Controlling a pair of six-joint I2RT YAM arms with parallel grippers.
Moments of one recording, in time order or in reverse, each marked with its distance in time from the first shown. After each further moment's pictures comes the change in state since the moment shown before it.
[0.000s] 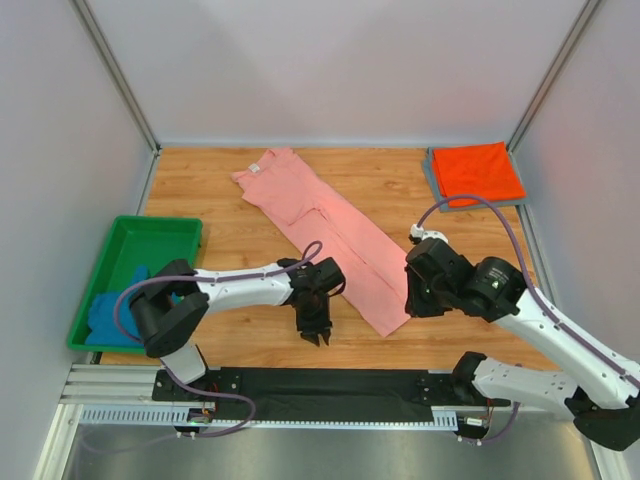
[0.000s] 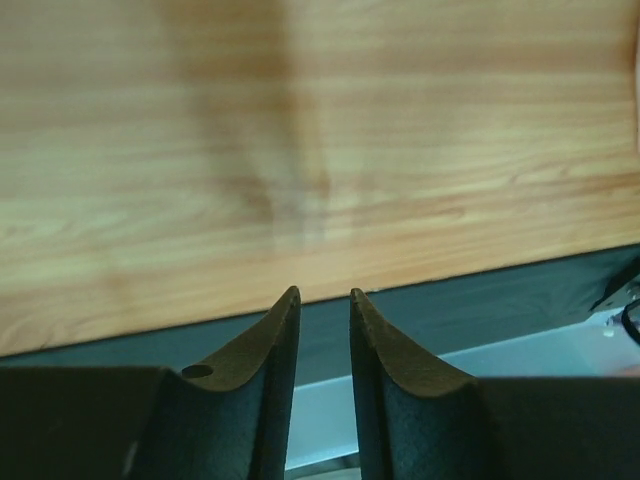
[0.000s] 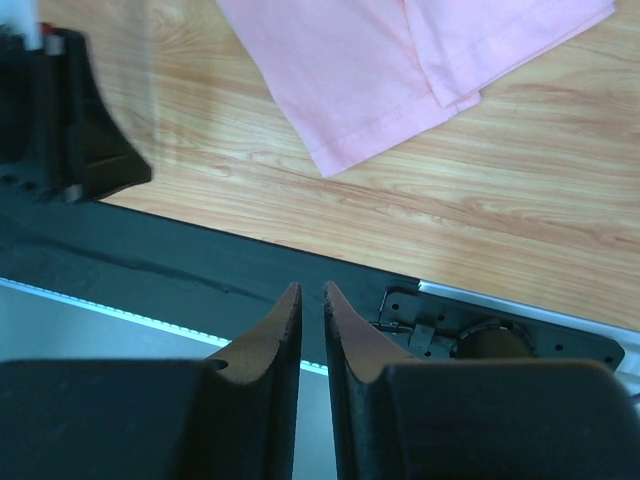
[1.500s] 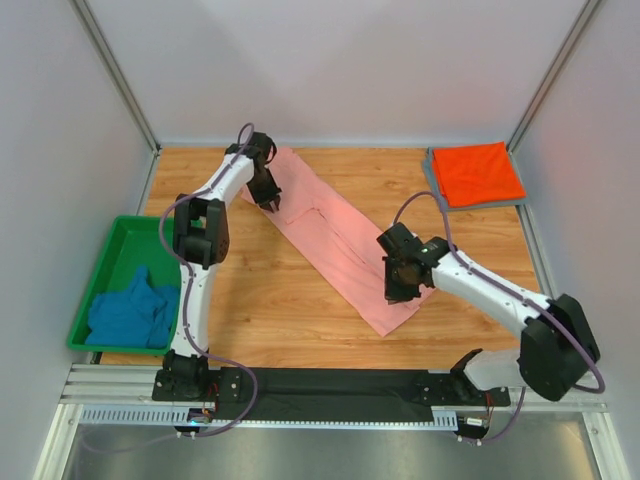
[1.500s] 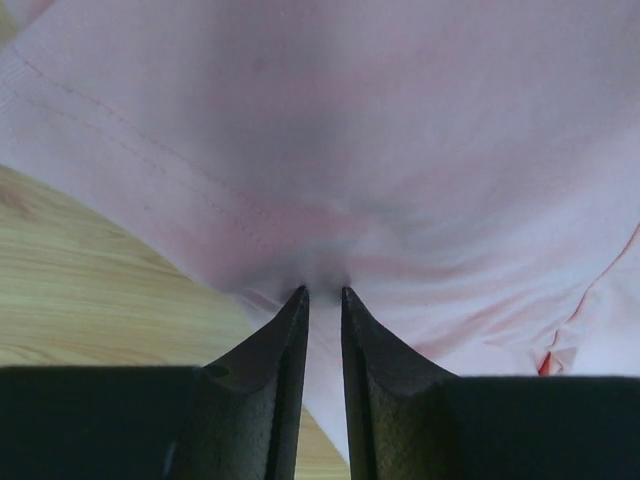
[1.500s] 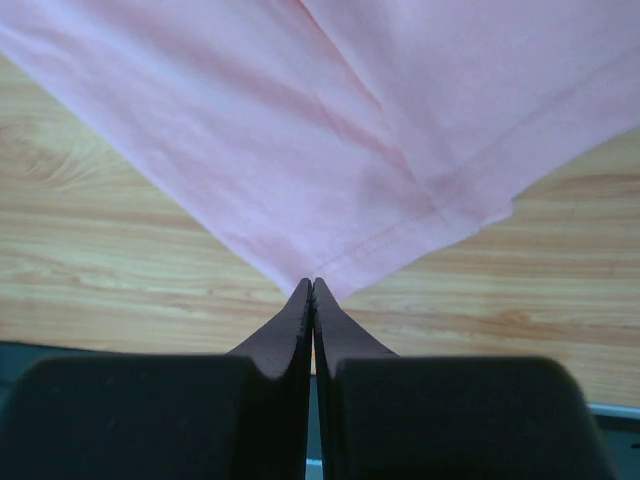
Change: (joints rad) left arm 0.791 0.729 1.117 -0.274 -0.154 0.422; right arm -0.243 0.360 -0.217 0.399 -0.124 -0.059
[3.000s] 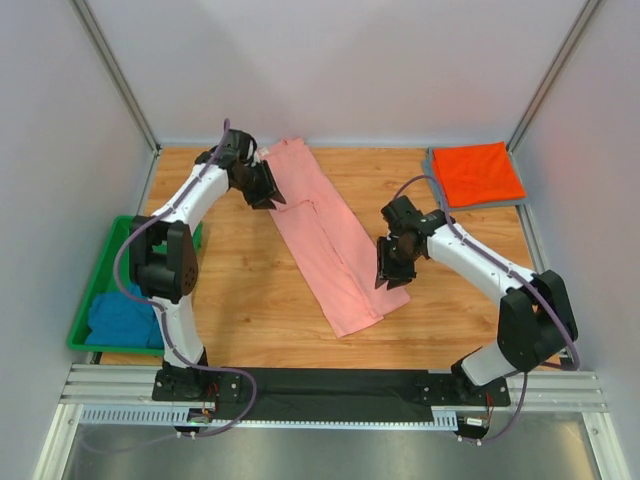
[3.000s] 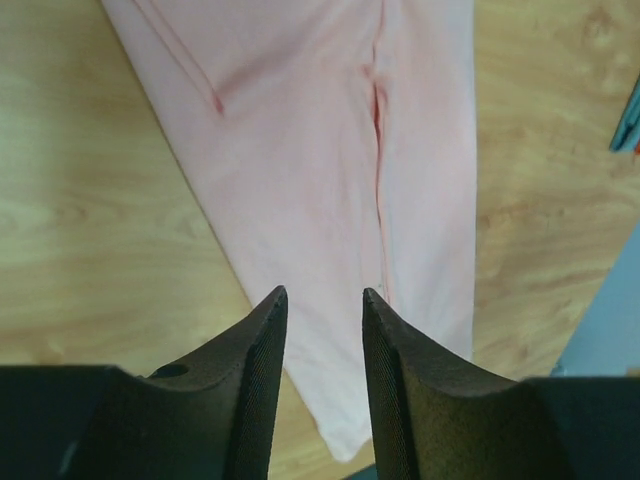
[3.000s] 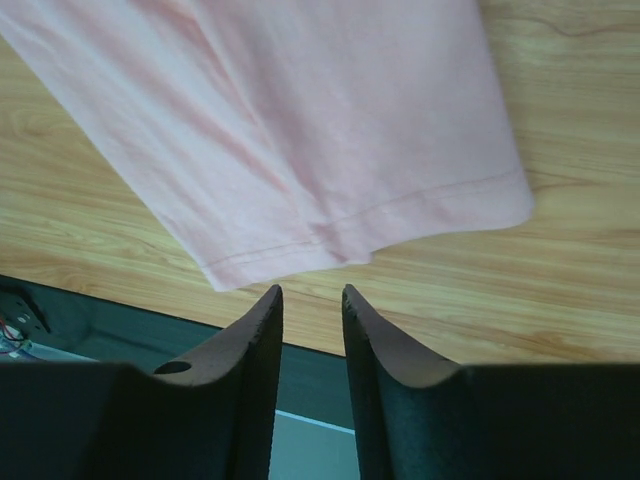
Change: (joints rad) left arm 0.039 -0.427 -0.389 0.208 0.301 0.071; right arm -0.097 0.175 0.185 -0.027 -0.195 -0.076
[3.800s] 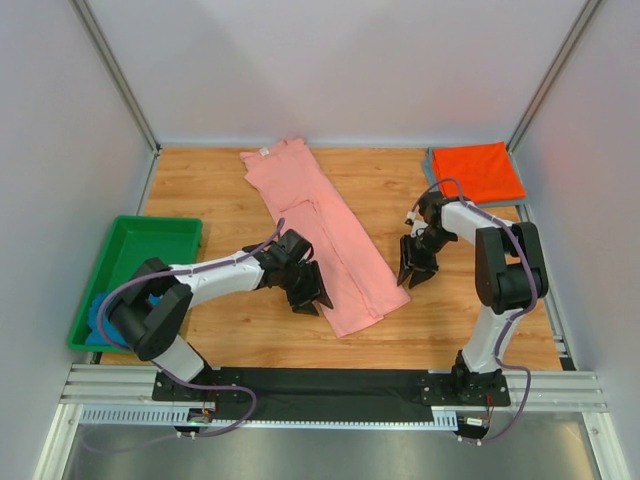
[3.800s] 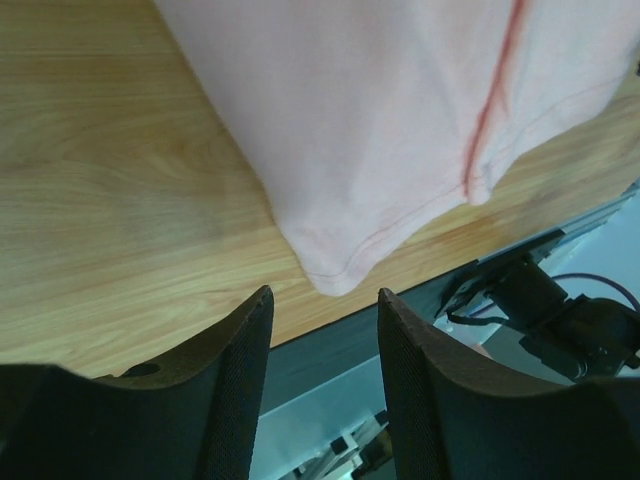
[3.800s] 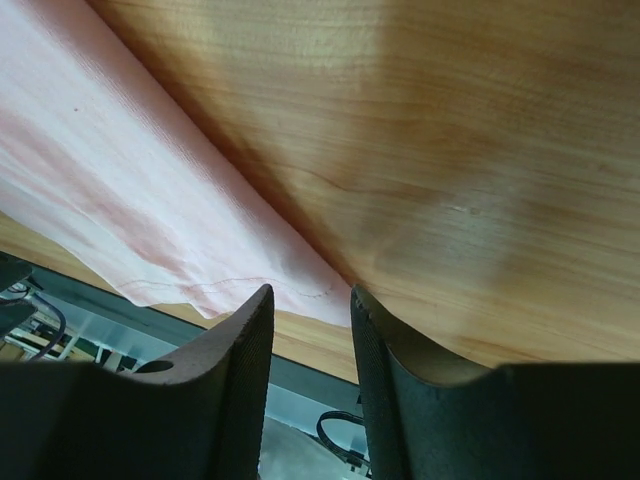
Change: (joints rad) left arm -0.549 -0.431 -0.866 0.352 0.023 -0.465; right arm -0.400 0.372 0.082 -0.056 -0.249 -0.388
